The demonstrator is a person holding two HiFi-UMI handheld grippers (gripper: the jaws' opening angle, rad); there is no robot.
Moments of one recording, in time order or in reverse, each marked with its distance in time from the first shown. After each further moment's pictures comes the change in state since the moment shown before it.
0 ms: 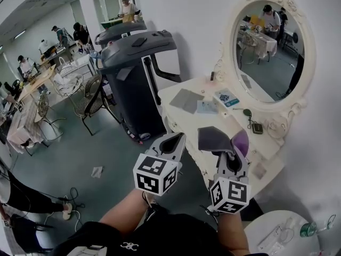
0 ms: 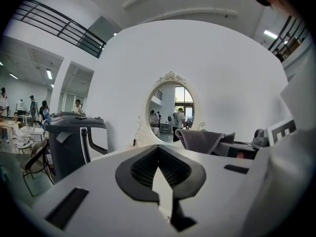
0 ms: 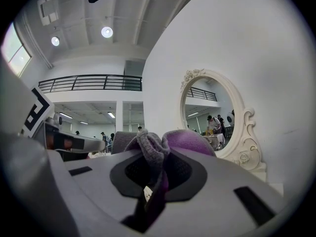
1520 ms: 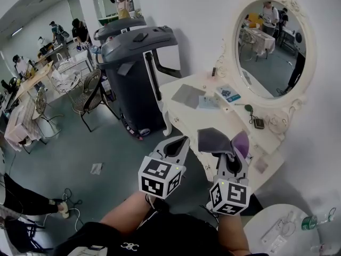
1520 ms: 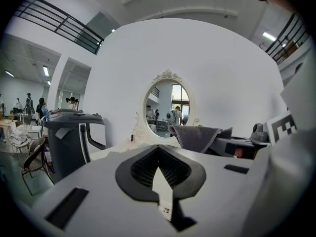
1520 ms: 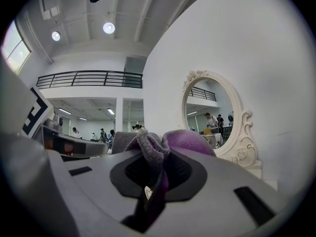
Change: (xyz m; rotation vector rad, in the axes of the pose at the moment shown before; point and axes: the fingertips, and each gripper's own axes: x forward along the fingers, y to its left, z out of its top) left arm -0.023 -0.003 -0.023 -0.002 0.034 -0.043; right arm -0.020 0.027 -0.010 -0.028 0.030 -0.020
